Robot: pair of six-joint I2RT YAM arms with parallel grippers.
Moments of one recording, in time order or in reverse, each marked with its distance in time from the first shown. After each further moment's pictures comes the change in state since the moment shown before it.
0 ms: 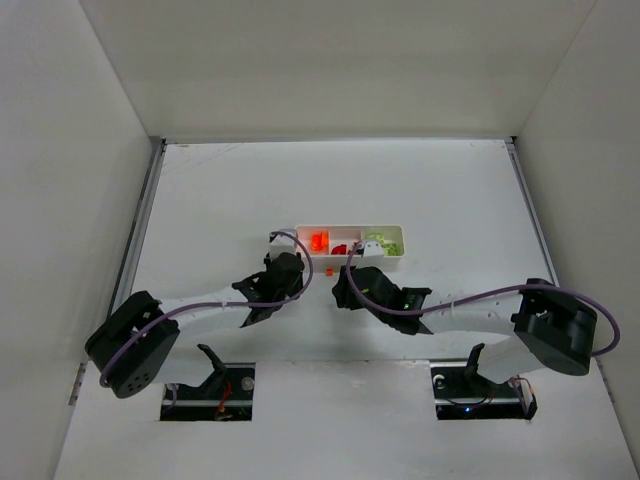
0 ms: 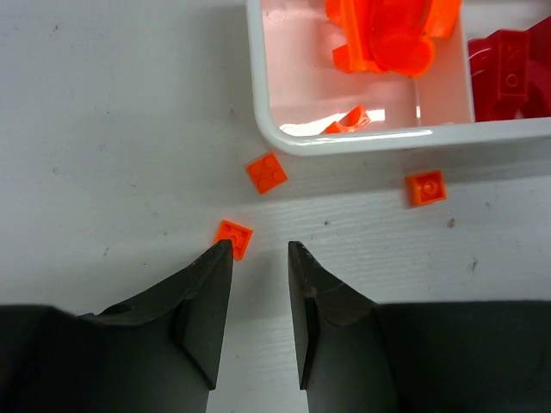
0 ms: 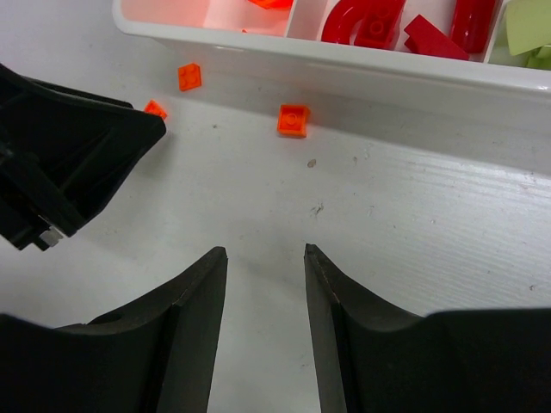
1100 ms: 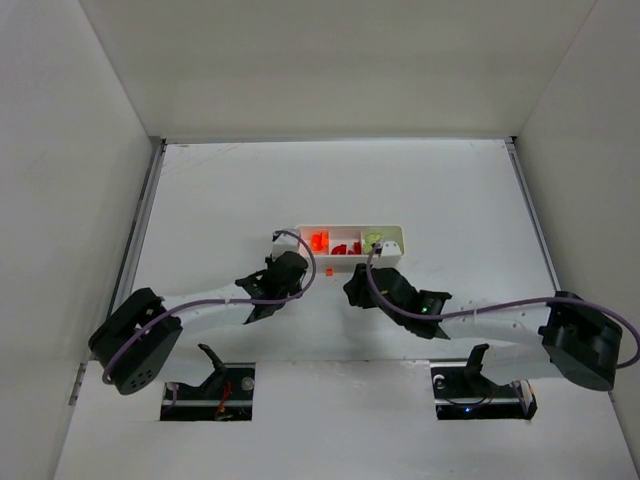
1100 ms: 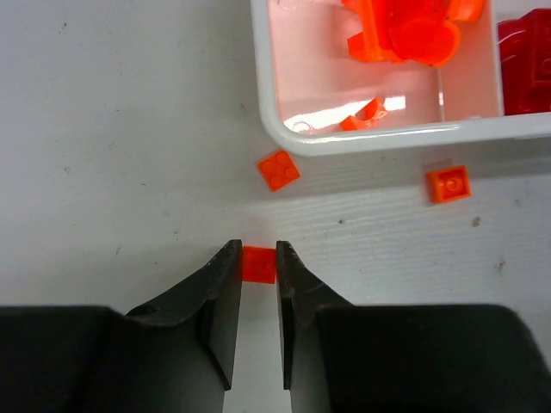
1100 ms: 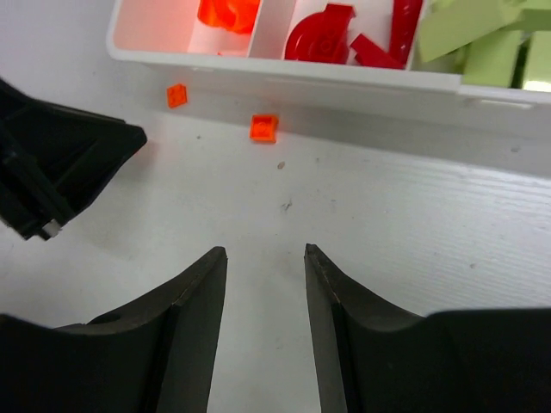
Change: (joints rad) left arm -0.006 0.034 0.038 -0.058 -0.020 0.024; right arm -0.029 -0.127 -0.080 -0.002 0.008 0.005
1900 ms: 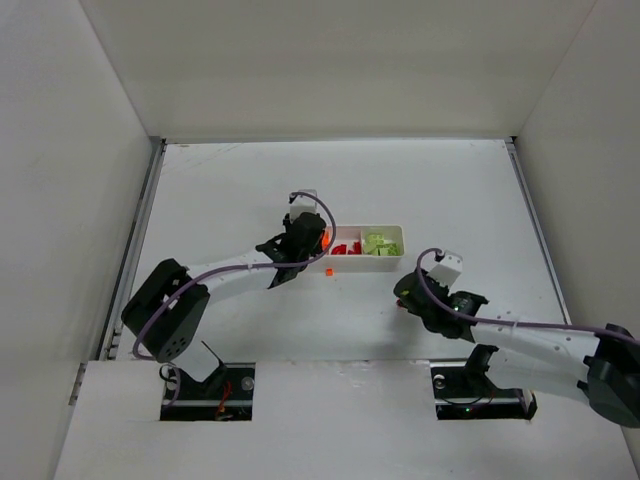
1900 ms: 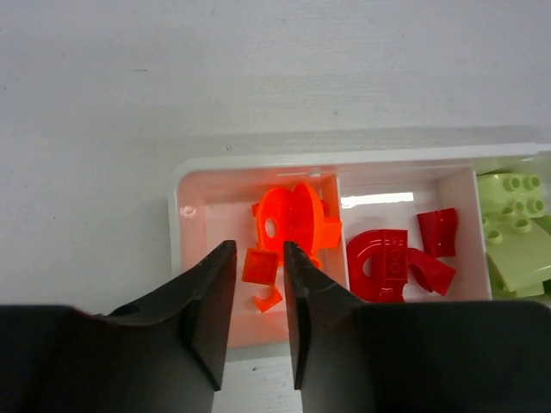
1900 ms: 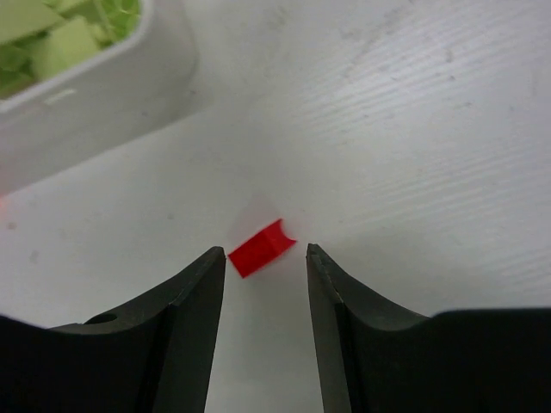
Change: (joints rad) left arm 0.057 0.191 0.336 0.019 -0.020 0.057; right arm -0.136 -0.314 -0.076 -0.636 0.234 0.386
